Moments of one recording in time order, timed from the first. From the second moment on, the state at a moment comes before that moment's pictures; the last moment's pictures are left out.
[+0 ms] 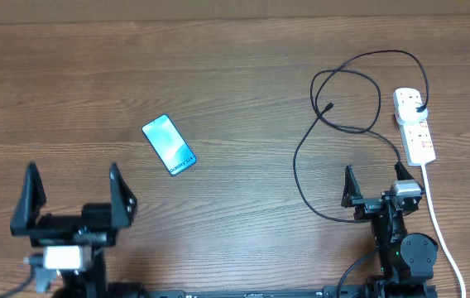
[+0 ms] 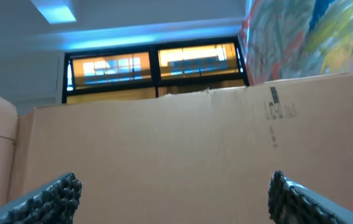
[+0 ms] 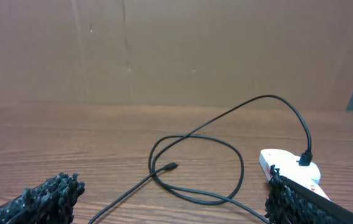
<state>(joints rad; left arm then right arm) -0.02 0.23 0.41 0.55 0.06 0.08 0.01 0.01 0.02 -0.03 -0.06 0.00</state>
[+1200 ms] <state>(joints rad) -0.02 1.15 1.34 -1.02 0.39 -0.18 0.01 0.01 0.02 -0.03 -0.06 0.00</state>
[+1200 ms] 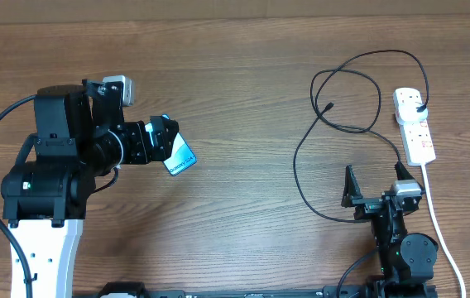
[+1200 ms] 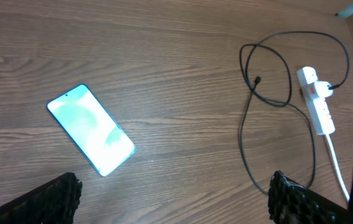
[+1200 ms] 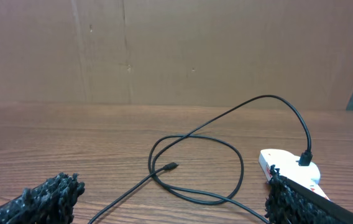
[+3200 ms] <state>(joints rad) -0.07 2.02 1.50 -1.02 0.06 -0.79 0.01 0.01 0.02 -0.03 -0.06 0.00</state>
